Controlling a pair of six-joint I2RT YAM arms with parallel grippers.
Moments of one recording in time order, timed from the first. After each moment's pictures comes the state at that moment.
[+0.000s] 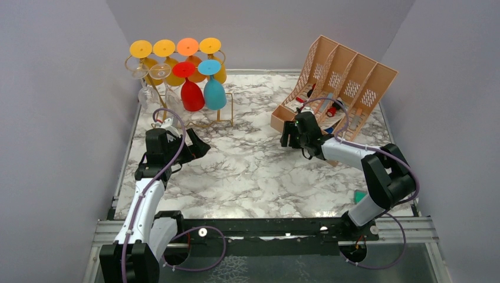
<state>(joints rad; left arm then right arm) 0.03 0.87 0.56 -0.29 0.42 -0.42 0.49 1.60 0.82 0.03 0.14 0.43</state>
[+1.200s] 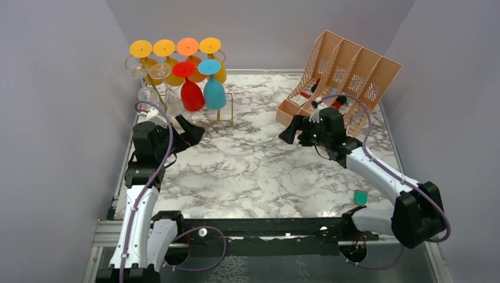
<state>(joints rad) 0.02 0.76 0.68 -0.33 0.42 -0.54 0.41 1.29 0.81 -0.07 -0.22 0.50</state>
